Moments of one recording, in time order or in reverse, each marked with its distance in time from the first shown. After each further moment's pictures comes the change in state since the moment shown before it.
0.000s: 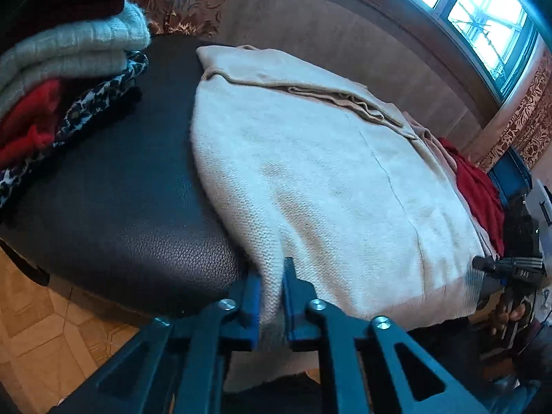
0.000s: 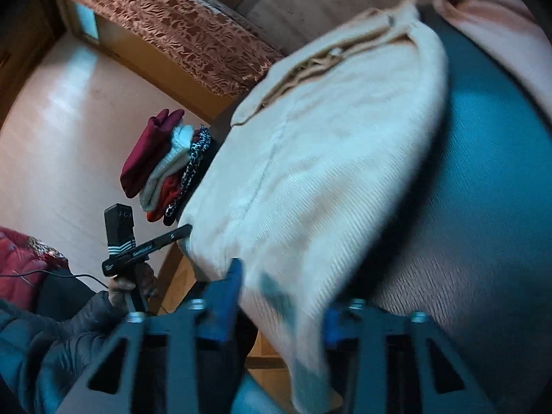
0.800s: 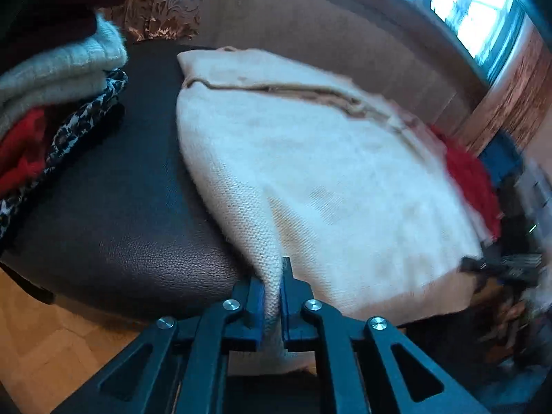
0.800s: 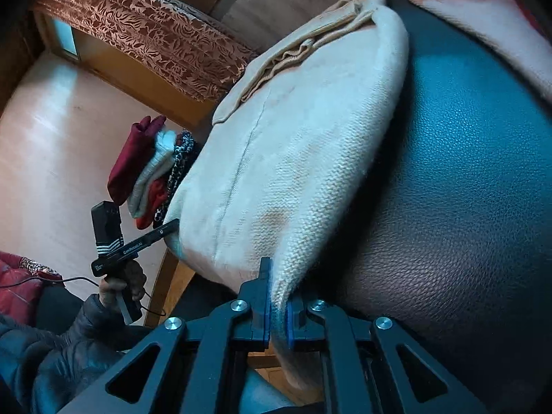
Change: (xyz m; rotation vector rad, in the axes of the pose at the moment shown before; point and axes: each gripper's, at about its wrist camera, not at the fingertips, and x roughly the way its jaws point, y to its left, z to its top) left arm -0.013 -0.003 0.009 0.034 0.012 -0.084; right arm -0.006 -0.001 -0.021 0.077 -0.029 -0.041
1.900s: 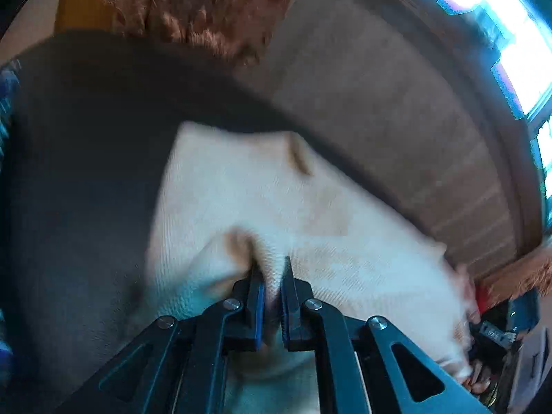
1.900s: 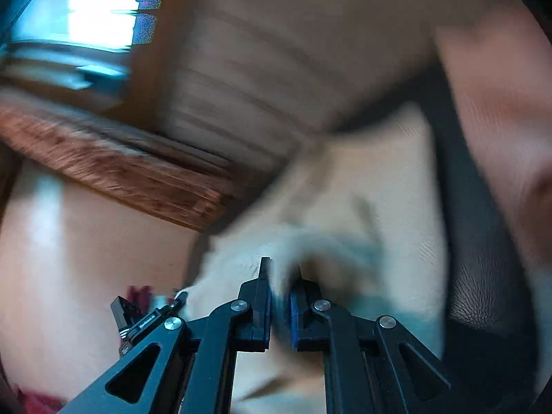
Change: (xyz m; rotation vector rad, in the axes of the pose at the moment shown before) left arm 0.173 0.069 0.235 -0.314 -0.138 0.108; right arm 0.094 -0.103 0.304 0.260 -0.181 0.038
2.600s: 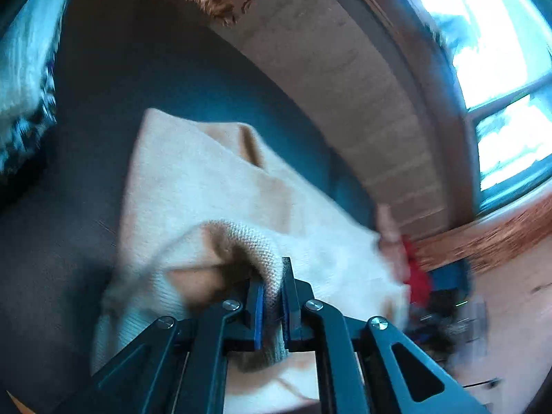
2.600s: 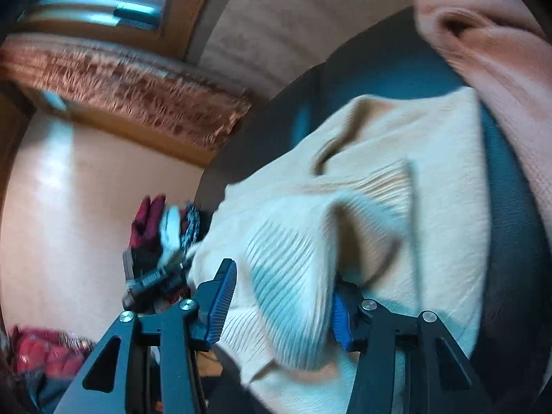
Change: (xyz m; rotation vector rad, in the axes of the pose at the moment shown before) left arm -0.105 0.022 -0.083 -0.154 0.194 -0.338; right arm -0.072 0.052 -0.106 -0.124 0.190 0.057
